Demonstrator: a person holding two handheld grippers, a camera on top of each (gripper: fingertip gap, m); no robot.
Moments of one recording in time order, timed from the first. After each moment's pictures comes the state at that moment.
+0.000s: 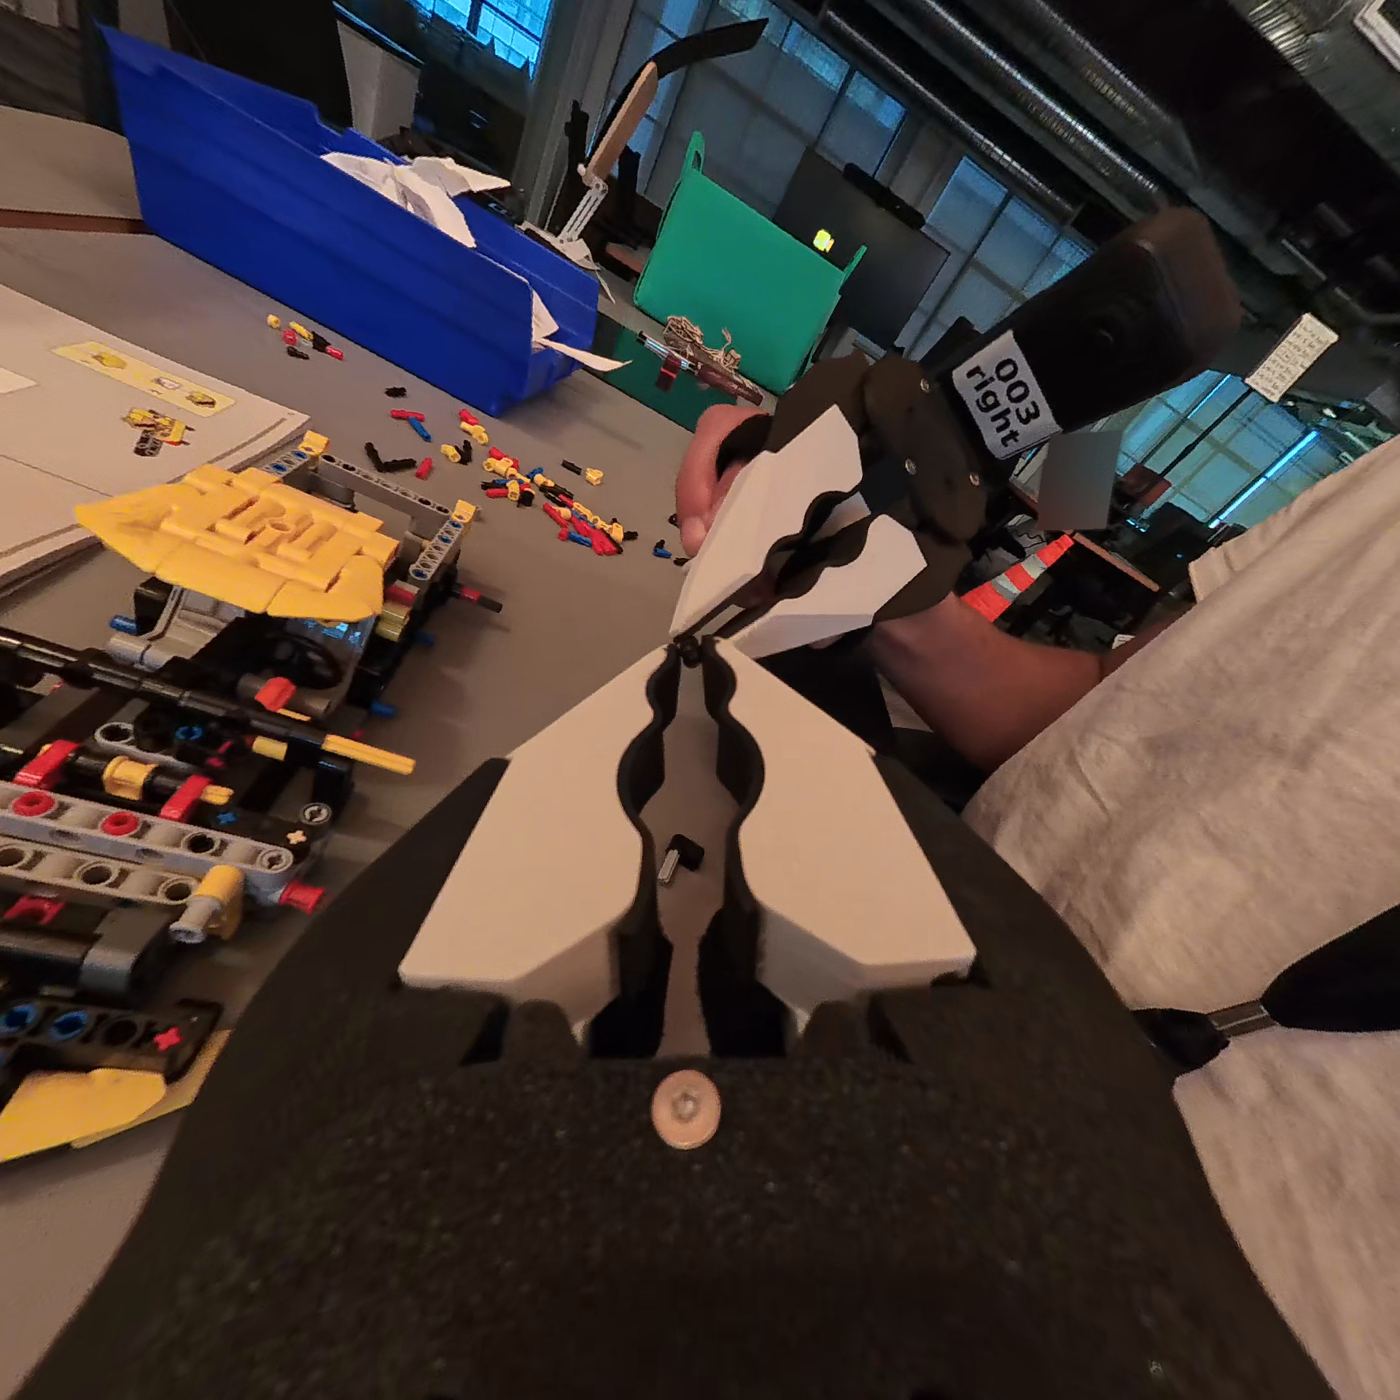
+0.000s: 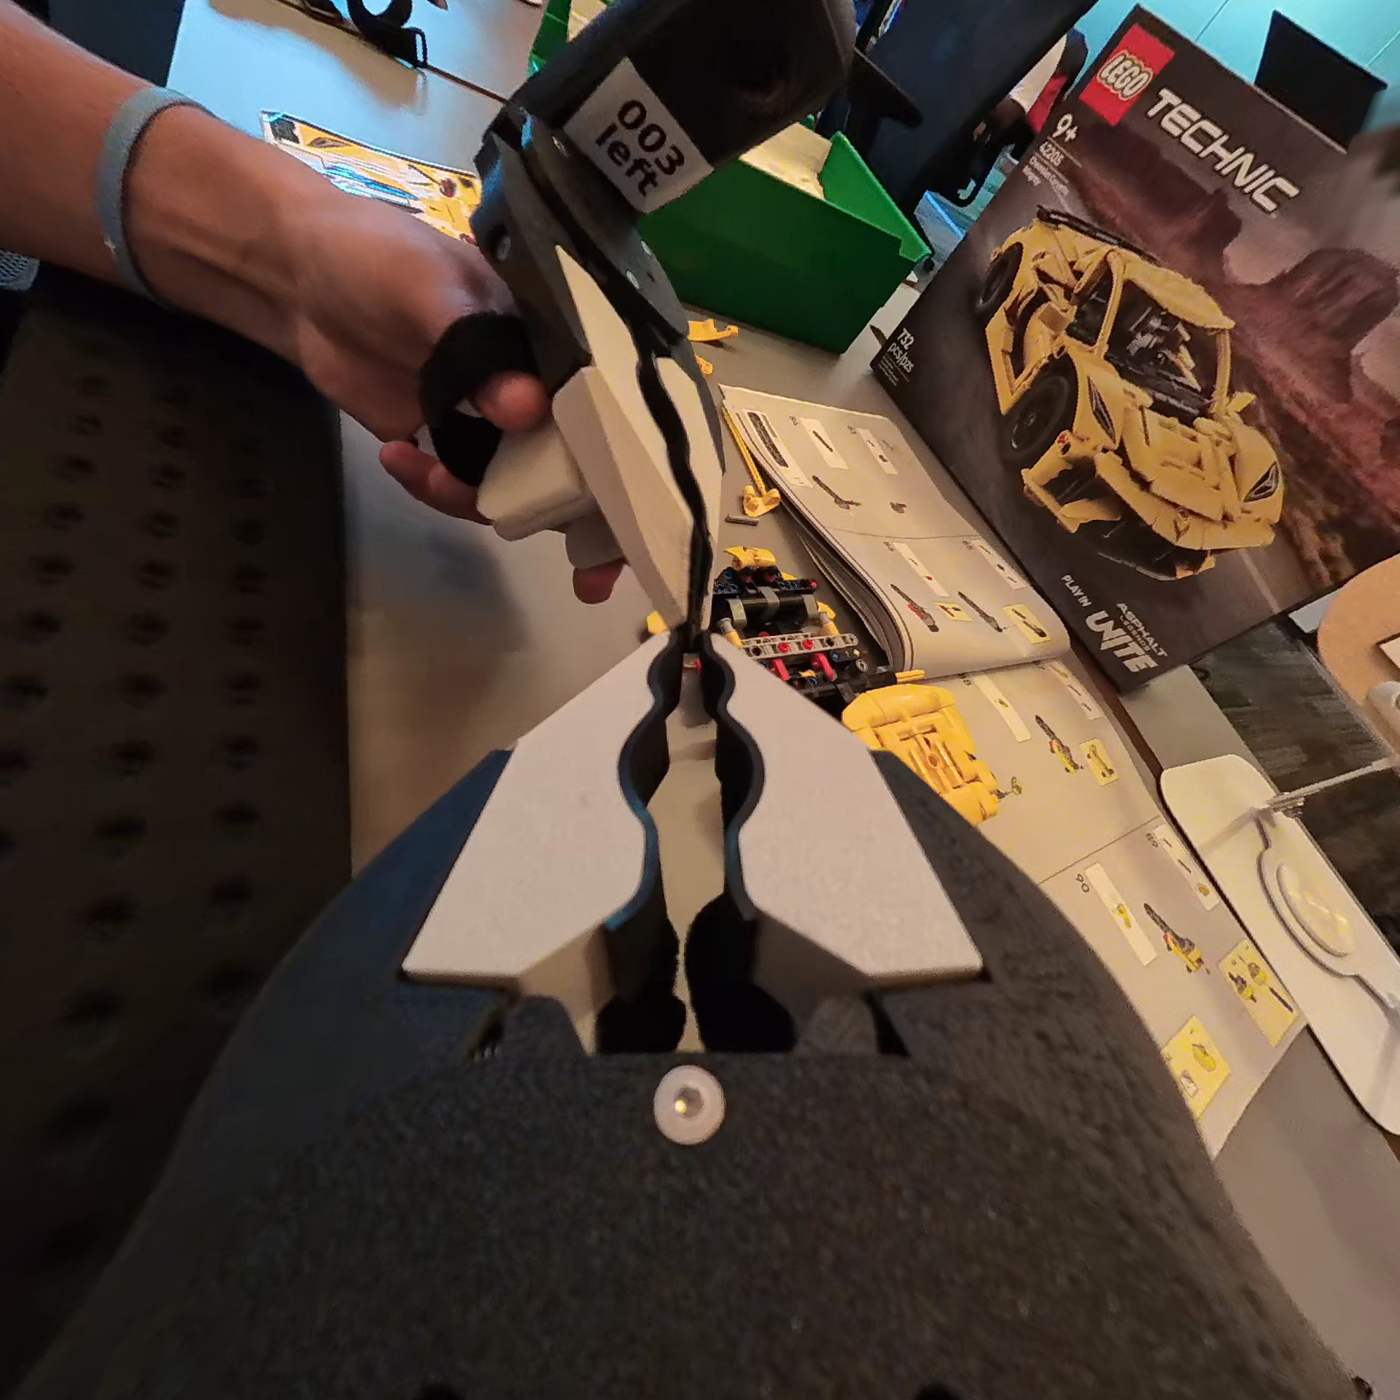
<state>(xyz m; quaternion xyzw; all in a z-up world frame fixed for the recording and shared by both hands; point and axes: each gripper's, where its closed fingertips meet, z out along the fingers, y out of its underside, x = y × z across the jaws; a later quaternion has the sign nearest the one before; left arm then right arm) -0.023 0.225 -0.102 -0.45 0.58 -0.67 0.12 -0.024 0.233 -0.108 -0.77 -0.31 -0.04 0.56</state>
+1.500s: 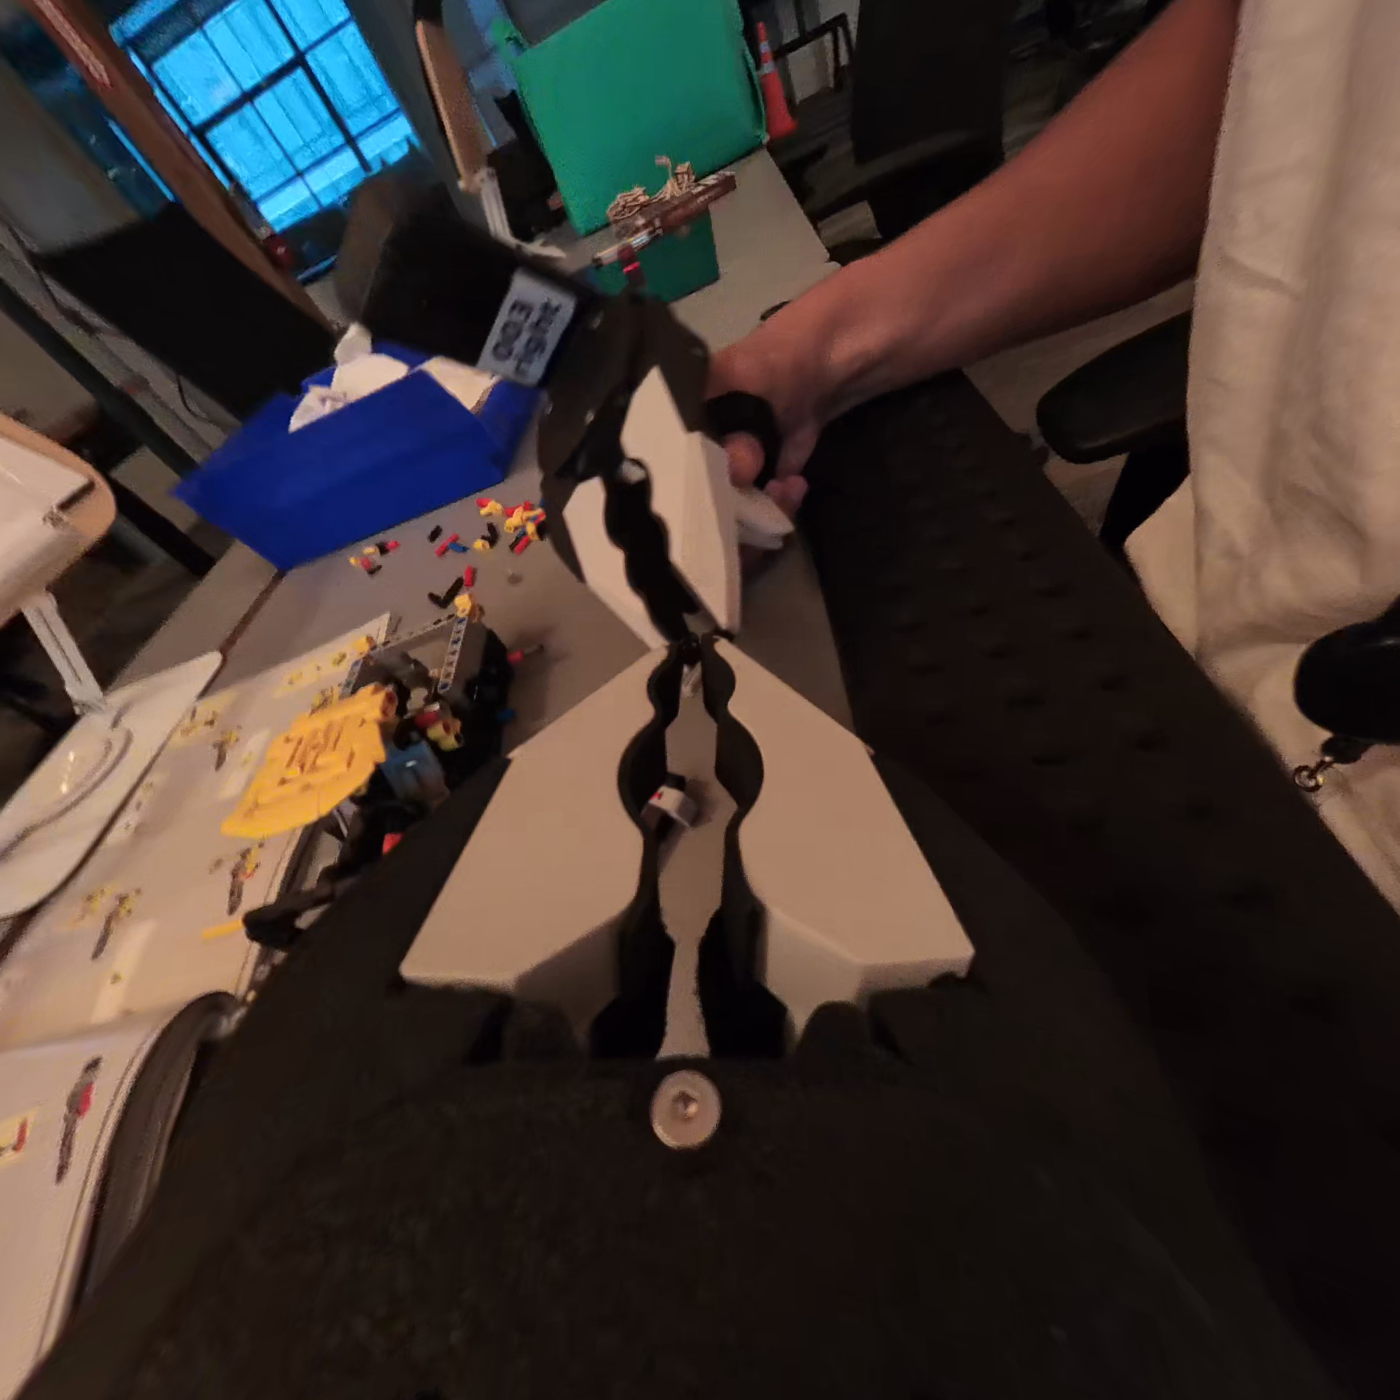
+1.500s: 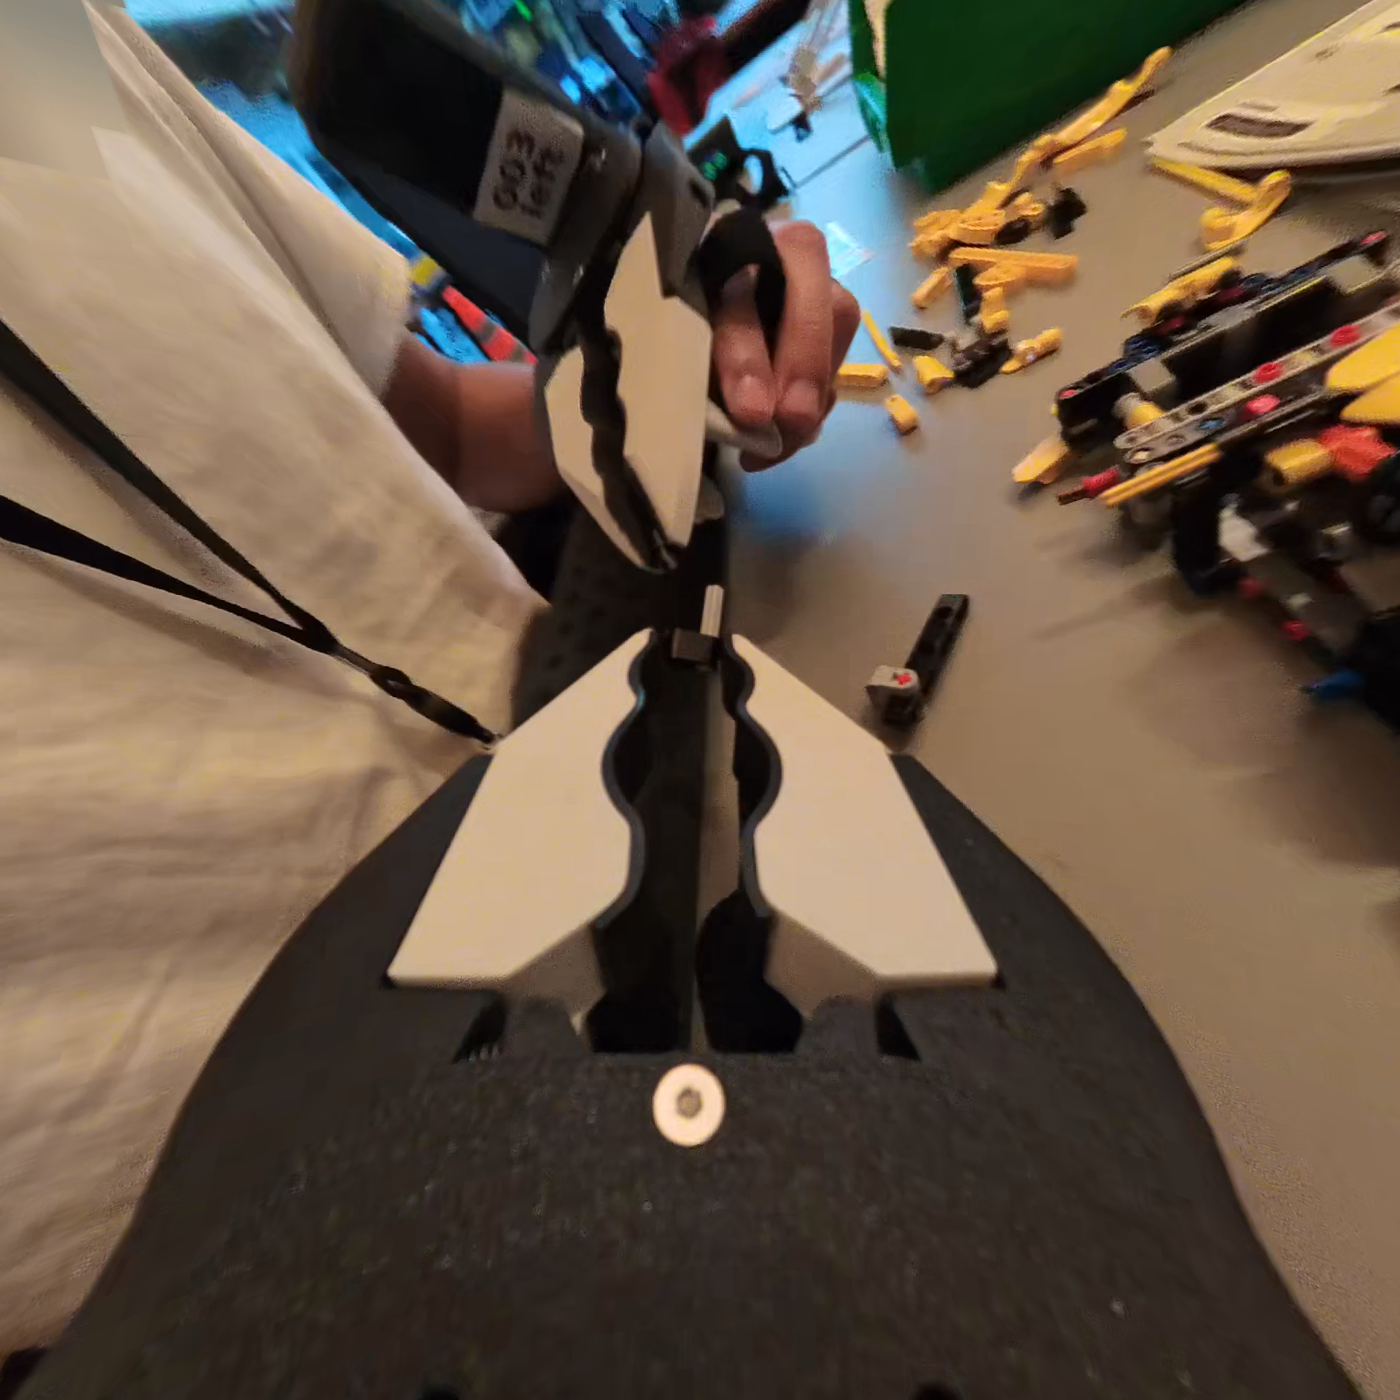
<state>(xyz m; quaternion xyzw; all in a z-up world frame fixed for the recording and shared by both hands) -0.056 0.190 -0.128 -0.20 0.77 -0.50 0.36 -0.051 0.188 -0.148 -0.77 -0.18 0.43 0.44</state>
